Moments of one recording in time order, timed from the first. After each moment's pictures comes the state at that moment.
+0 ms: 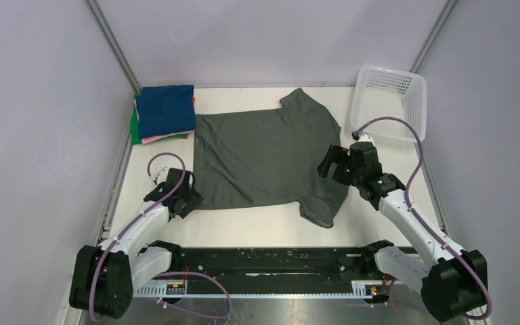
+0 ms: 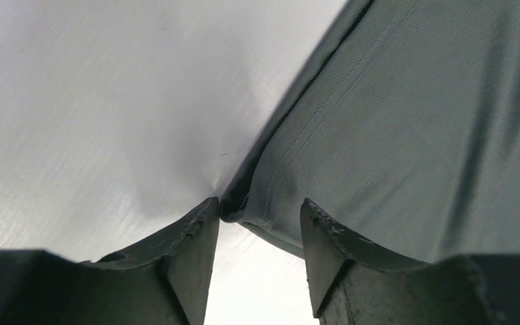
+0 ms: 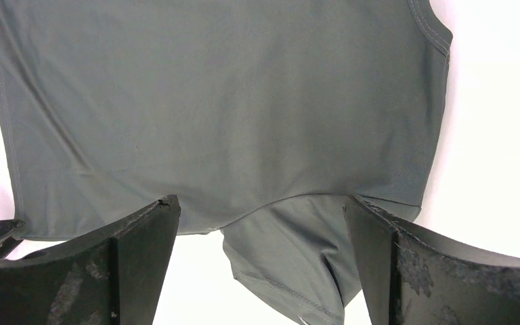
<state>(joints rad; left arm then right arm) -0.22 1.00 0.43 -0.50 -0.18 -0.95 0.33 1.02 0.68 -0.38 0.02 0.56</state>
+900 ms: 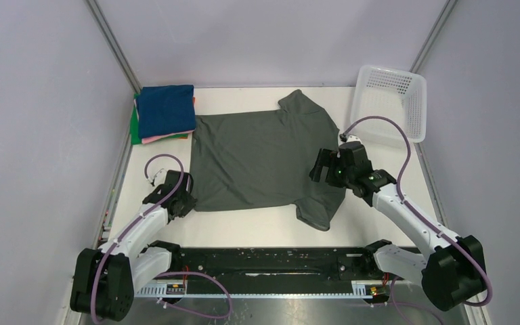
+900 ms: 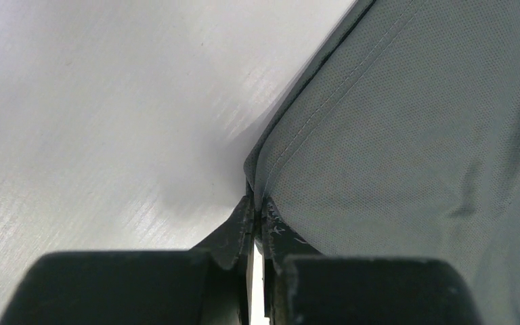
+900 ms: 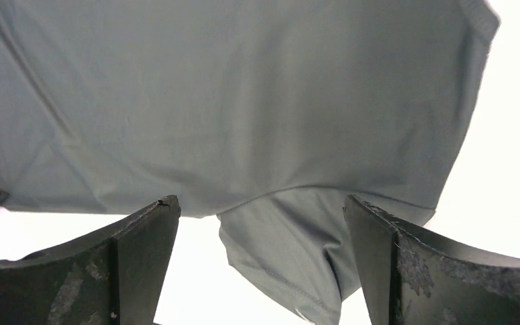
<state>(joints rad) -0.19 1.00 0.41 -0.48 -0.22 -0.94 0.38 1.09 0.72 -0.40 0.01 0.56</state>
